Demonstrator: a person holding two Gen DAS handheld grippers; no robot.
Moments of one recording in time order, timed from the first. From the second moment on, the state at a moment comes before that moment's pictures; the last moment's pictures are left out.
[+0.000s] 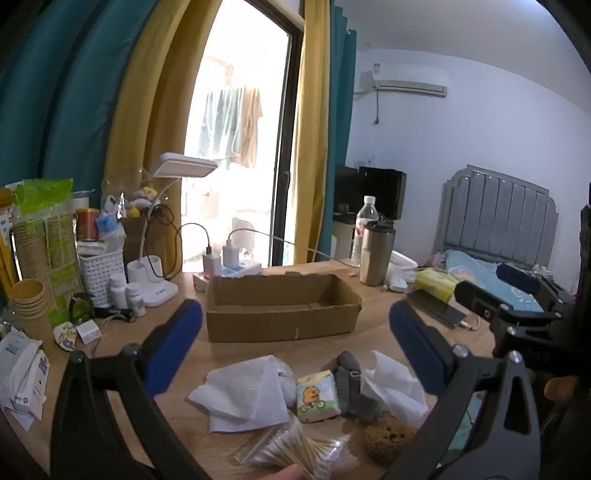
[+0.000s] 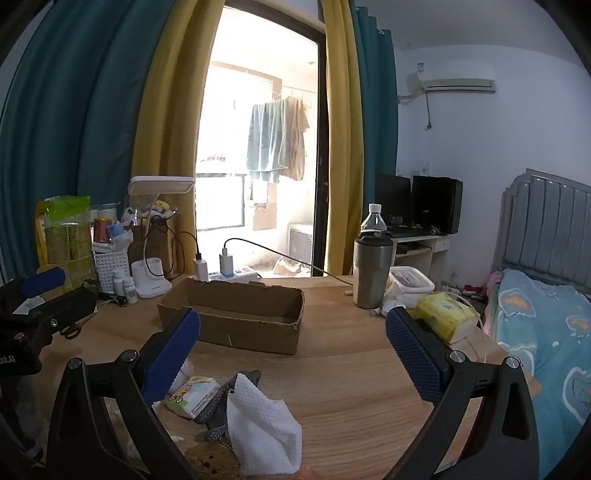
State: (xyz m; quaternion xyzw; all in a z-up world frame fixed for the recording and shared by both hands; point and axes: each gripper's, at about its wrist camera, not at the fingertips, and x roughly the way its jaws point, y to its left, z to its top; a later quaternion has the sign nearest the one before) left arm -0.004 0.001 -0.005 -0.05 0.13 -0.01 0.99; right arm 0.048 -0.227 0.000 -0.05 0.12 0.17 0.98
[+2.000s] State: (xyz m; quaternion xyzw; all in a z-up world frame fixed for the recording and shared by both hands) left arm -0.007 0.007 -0.013 -0.06 0.14 0.00 0.99; right arm 0.045 -0.221 0.000 -0.06 0.13 0.18 0.97
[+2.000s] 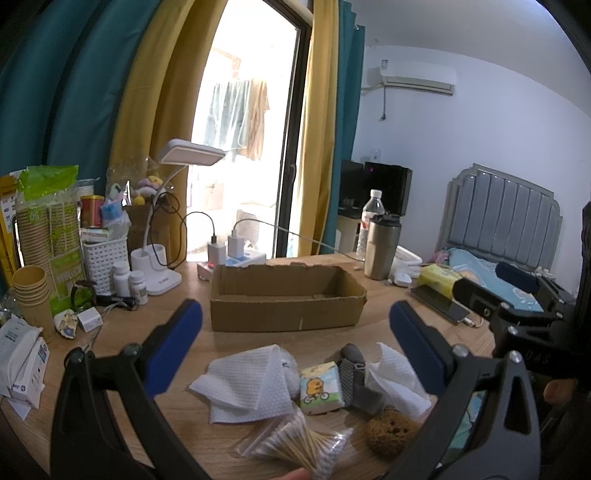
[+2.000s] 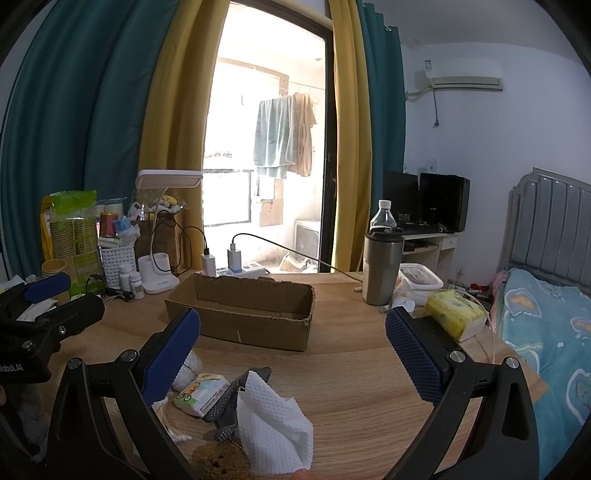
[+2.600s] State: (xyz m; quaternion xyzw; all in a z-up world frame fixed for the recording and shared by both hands) left arm -0.007 0.010 -0.012 -0.06 0.14 0.00 0.99; right arm 0.045 -0.218 0.001 -0.06 0.13 0.18 0.97
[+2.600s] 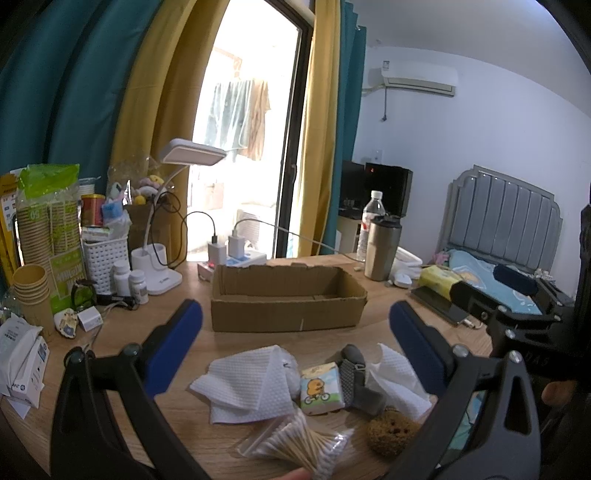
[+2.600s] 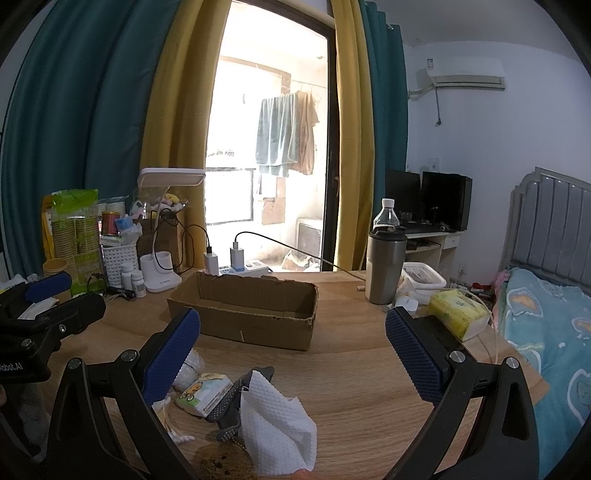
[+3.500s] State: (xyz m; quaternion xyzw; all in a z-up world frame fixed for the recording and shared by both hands) left arm 0.041 0.015 -0.079 -0.07 0.29 0.04 0.95; right arm 0.093 -0.222 -0.053 -0.05 0.23 0.19 0.95
